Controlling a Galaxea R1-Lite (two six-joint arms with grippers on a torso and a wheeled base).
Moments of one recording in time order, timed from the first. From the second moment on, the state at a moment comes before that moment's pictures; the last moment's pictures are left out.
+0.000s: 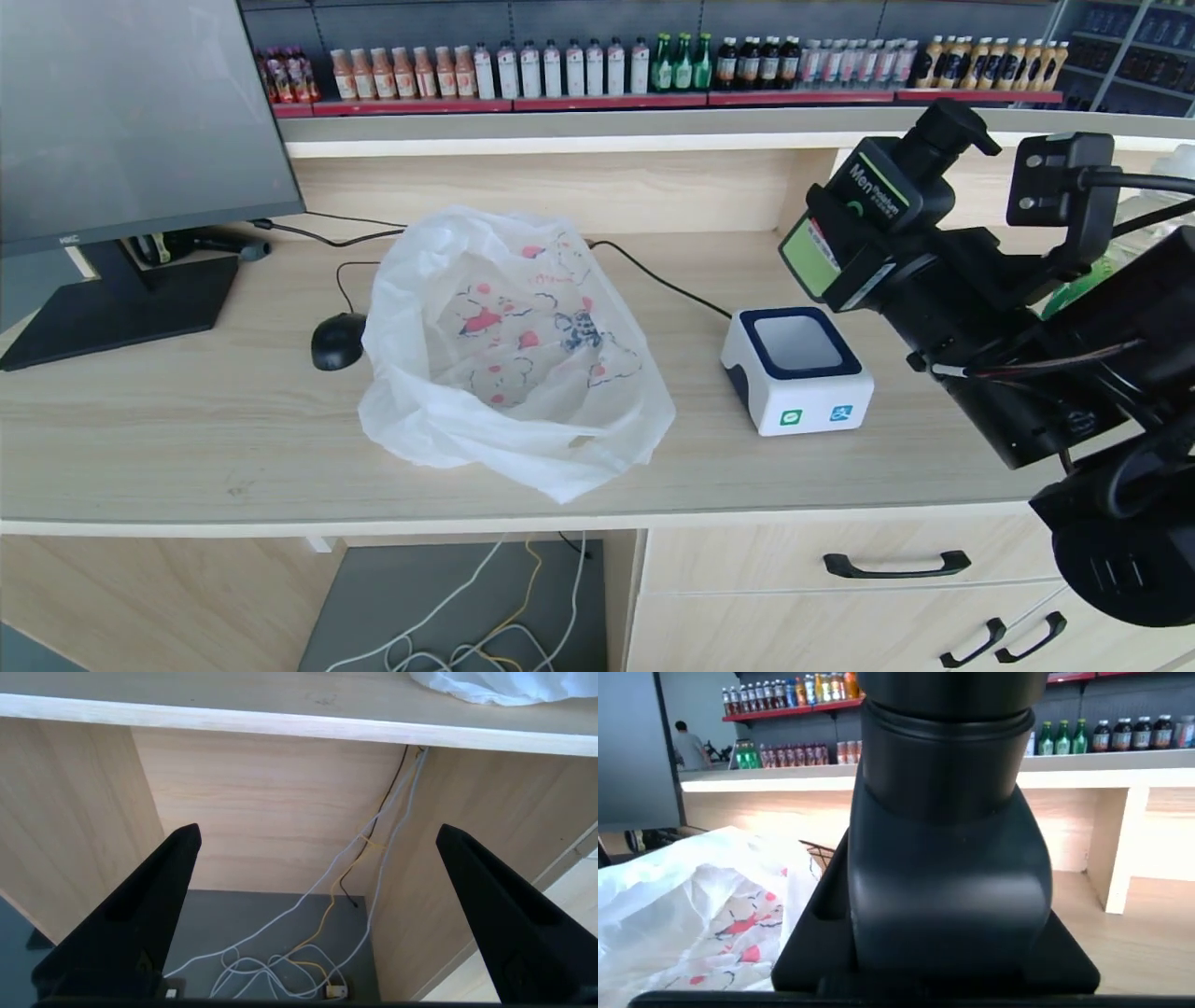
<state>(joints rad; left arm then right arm) 0.00 0.00 0.00 0.00 0.00 0.00 0.49 1.73 -0.72 -1.50 -0.12 -0.04</state>
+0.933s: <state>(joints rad) 0.00 0.00 0.00 0.00 0.00 0.00 0.48 1.73 -0.71 -1.51 -0.11 -0.05</state>
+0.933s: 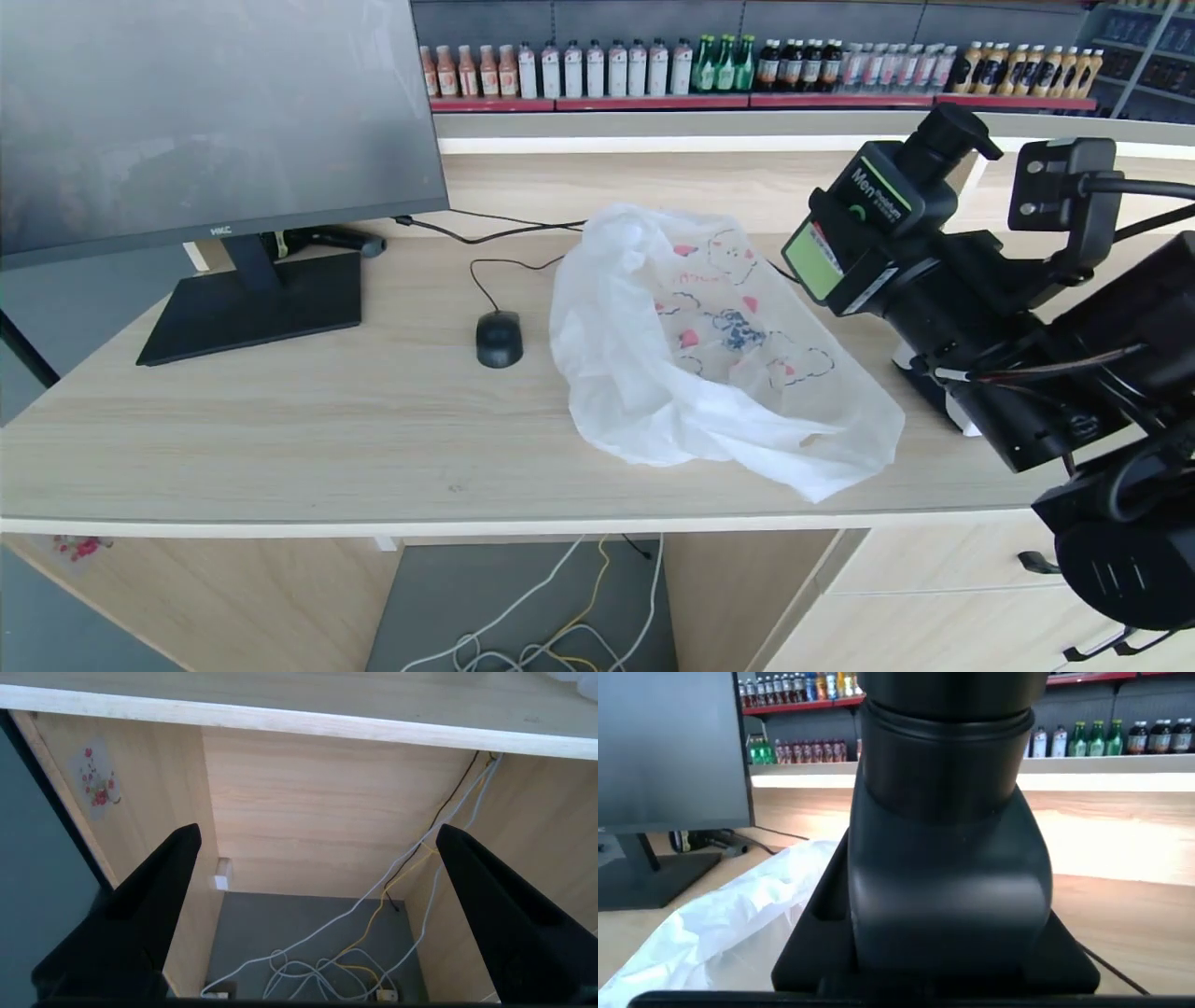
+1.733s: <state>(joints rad) 0.00 0.00 0.00 0.00 0.00 0.00 0.60 1.85 -0.86 -1.30 -0.11 -0.16</state>
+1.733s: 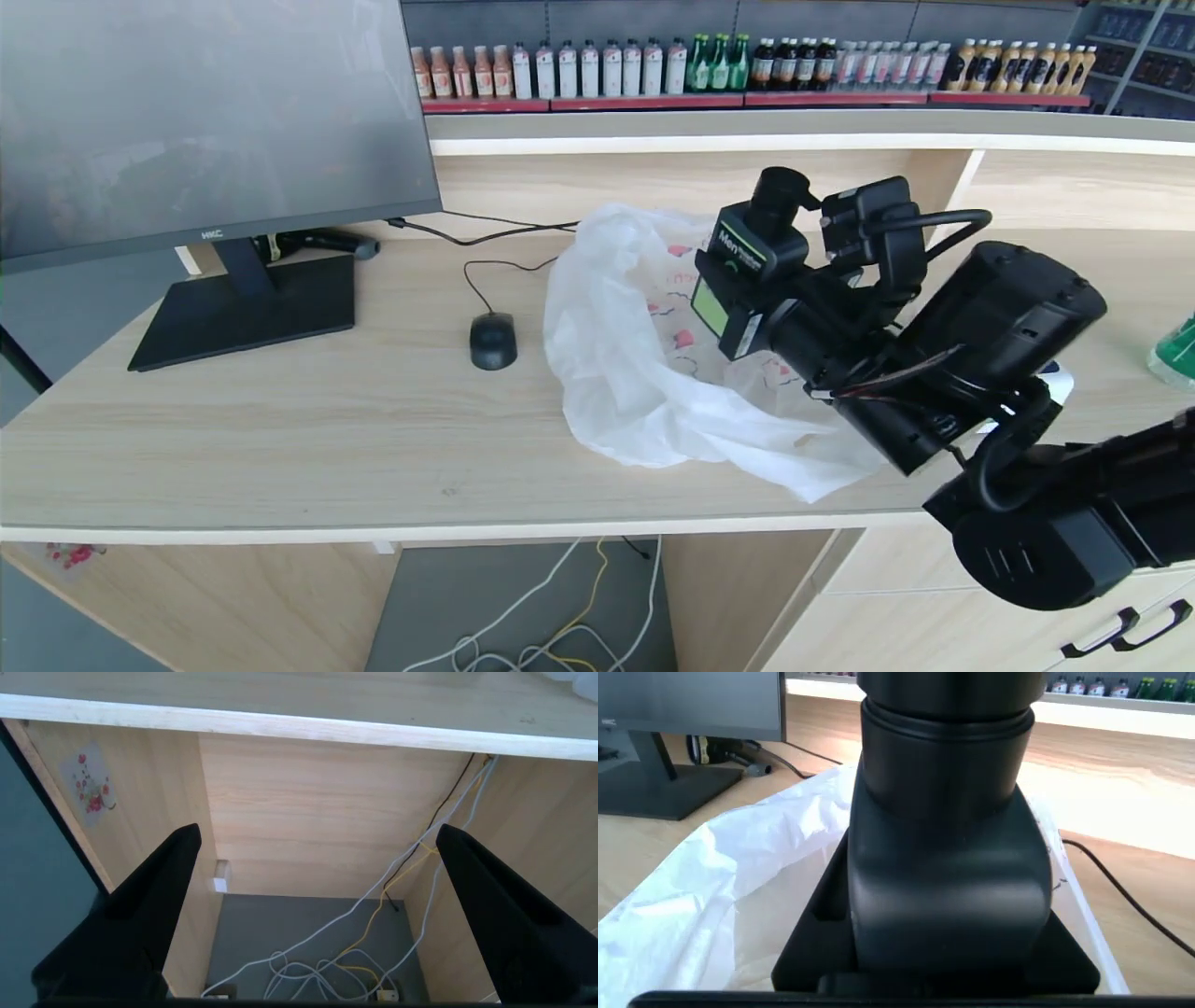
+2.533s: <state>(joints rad) 0.00 0.00 0.00 0.00 0.00 0.00 0.59 1.93 -1.31 -0.84 -0.09 -0.16</state>
